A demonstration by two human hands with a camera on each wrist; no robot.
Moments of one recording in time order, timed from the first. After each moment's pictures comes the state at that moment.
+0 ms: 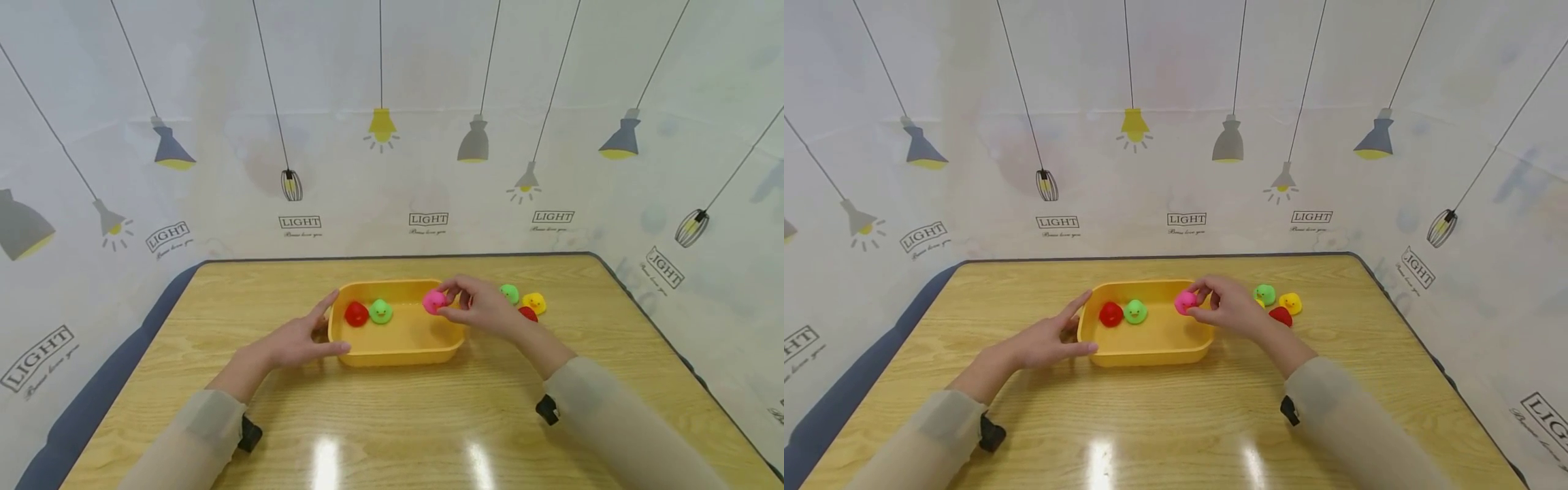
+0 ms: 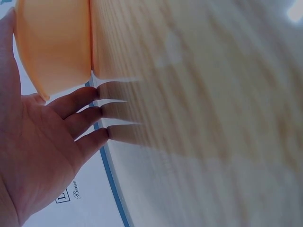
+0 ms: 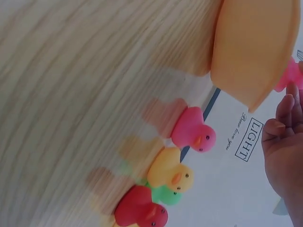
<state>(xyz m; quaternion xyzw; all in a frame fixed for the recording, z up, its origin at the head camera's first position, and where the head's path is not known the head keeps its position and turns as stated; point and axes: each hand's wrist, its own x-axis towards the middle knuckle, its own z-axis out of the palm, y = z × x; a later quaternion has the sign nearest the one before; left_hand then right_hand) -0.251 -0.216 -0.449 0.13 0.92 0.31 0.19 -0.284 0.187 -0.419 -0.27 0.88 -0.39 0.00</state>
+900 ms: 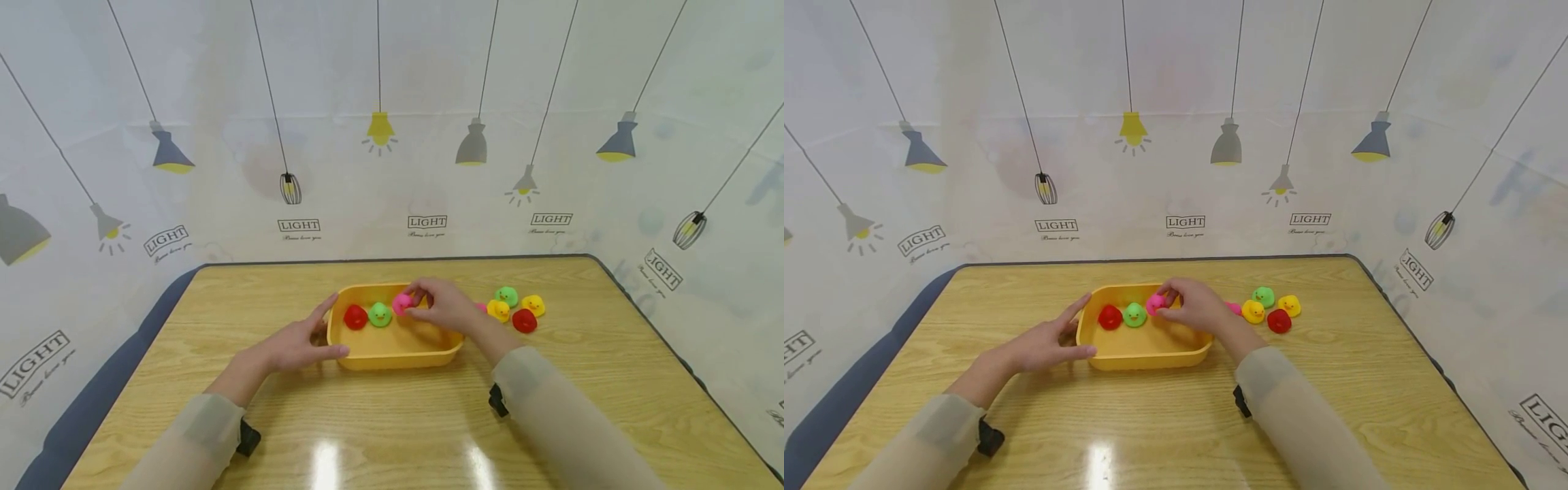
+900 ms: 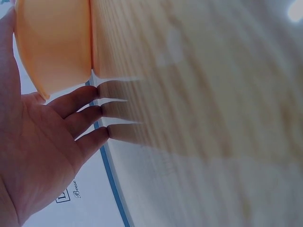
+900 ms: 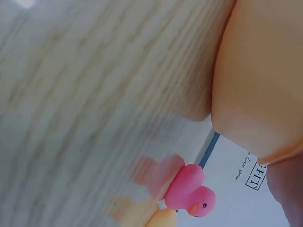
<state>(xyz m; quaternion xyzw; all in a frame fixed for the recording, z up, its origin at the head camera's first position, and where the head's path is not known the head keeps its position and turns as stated) -0.252 -0.218 -0.449 0.14 0.92 0.31 0.18 -0.313 0.130 -0.436 -0.27 0.89 -0.36 0.04</state>
